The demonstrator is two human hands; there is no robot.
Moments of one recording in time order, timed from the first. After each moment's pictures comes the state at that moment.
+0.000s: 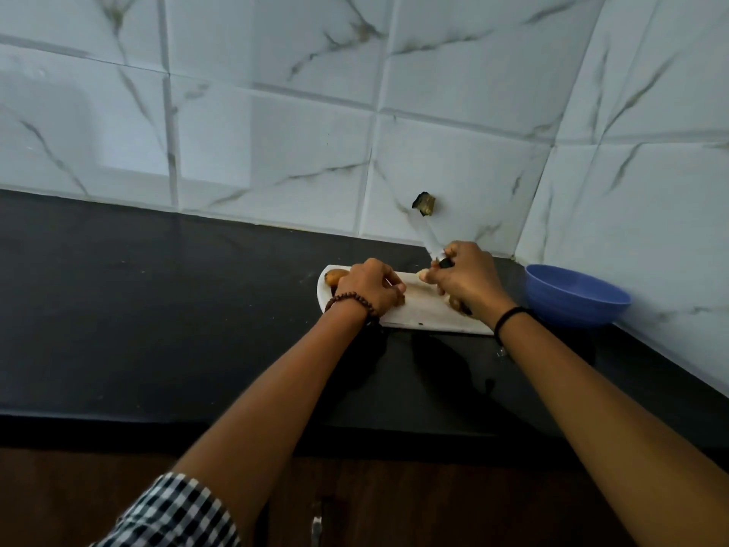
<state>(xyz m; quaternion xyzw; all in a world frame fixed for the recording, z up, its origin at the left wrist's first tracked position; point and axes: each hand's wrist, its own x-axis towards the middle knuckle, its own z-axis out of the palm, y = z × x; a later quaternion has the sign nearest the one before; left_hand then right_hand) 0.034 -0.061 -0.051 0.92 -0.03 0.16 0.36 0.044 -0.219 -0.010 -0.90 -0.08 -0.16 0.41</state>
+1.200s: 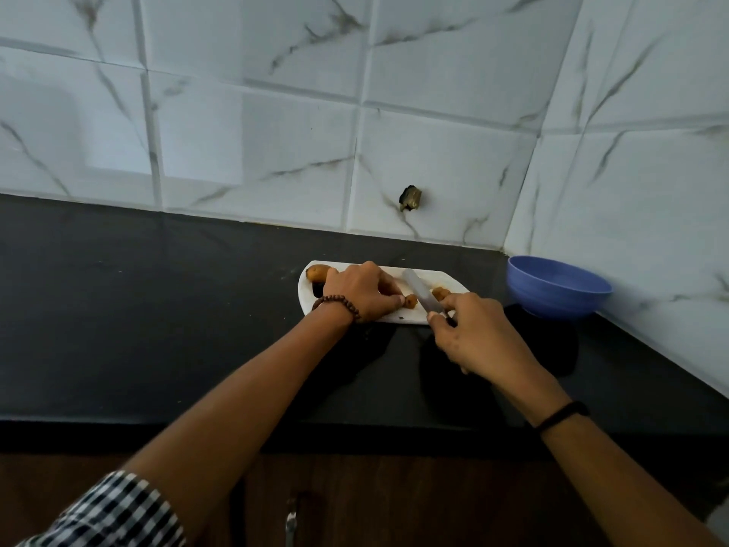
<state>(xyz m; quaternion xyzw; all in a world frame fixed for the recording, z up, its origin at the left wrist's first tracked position) 0.019 -0.077 -0.047 0.96 -0.07 0.17 0.23 -0.039 -0.252 -0.034 -0.96 -0.11 -0.11 0.21</state>
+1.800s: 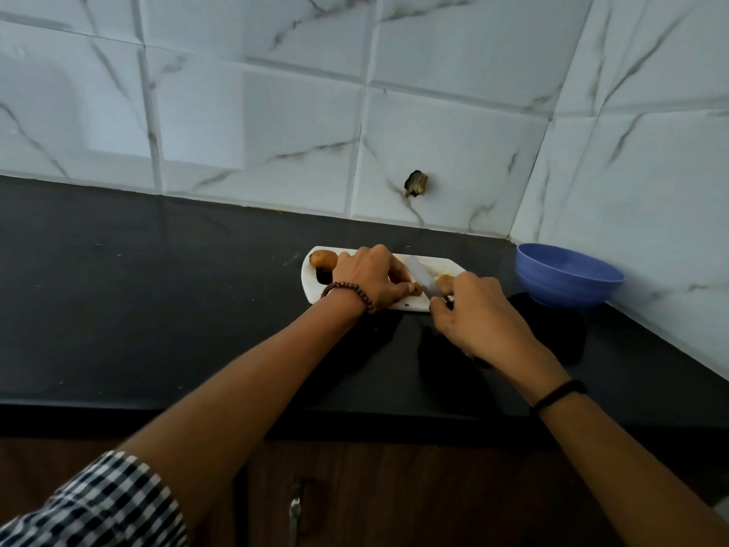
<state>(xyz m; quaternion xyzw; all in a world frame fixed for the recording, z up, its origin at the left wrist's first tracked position) 0.021 -0.083 -0.048 0.95 -0.08 0.20 0.22 -0.040 -0.241 -0.029 -0.97 -0.12 -0.13 0.13</state>
